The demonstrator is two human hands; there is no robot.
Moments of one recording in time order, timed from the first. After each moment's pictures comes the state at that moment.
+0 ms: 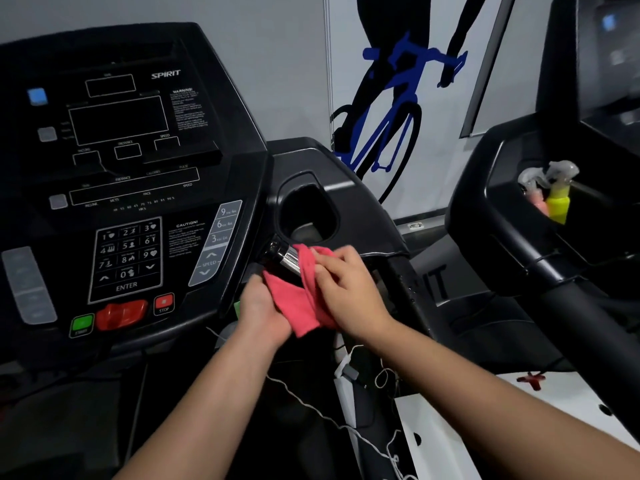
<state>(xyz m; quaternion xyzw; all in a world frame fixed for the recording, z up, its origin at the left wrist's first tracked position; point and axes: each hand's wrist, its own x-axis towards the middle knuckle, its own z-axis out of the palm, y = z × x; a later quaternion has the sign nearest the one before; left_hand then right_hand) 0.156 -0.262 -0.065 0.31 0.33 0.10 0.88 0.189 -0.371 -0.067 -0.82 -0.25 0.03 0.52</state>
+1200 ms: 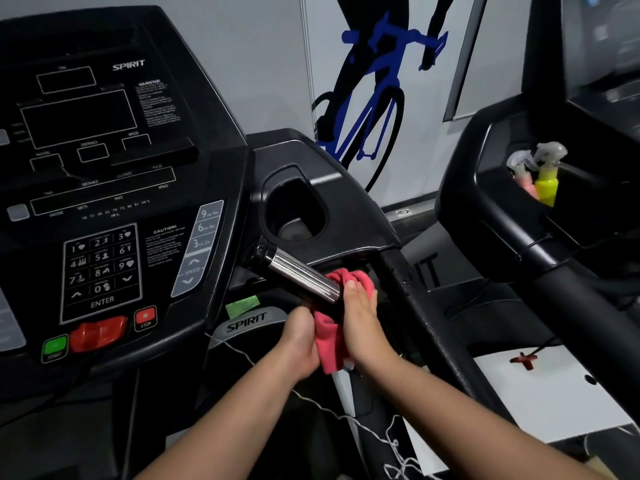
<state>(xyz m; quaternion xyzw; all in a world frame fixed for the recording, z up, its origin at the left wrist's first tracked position) 0.165 -0.292 -0.132 0.41 0.34 -0.10 0.84 0.175 -0.378 -0.119 -0.75 0.00 0.19 0.64</state>
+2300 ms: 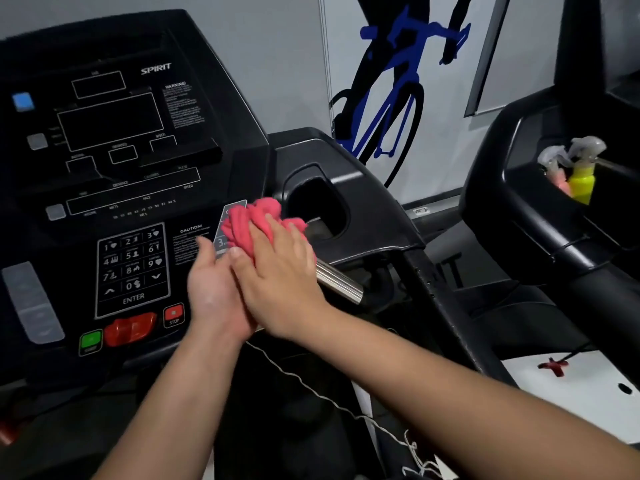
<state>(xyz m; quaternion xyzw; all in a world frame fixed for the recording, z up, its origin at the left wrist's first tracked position) 0.134 -0.217 -0.021 0.35 0.18 0.13 0.91 0.156 -0.291 -0.022 -0.85 -0.32 0.07 0.41</state>
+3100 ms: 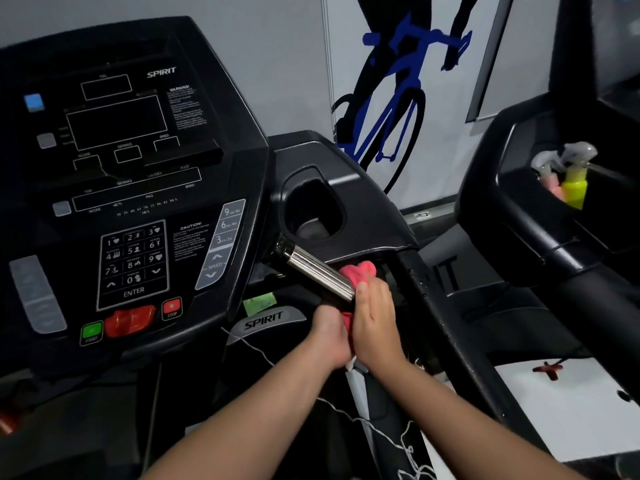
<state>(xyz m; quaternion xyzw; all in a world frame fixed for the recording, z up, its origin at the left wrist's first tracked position) 0.167 -0.312 -0.115 0.38 0.35 -0.07 0.85 0.174 -0.375 -0.145 -0.82 -0.14 -0.05 0.56</state>
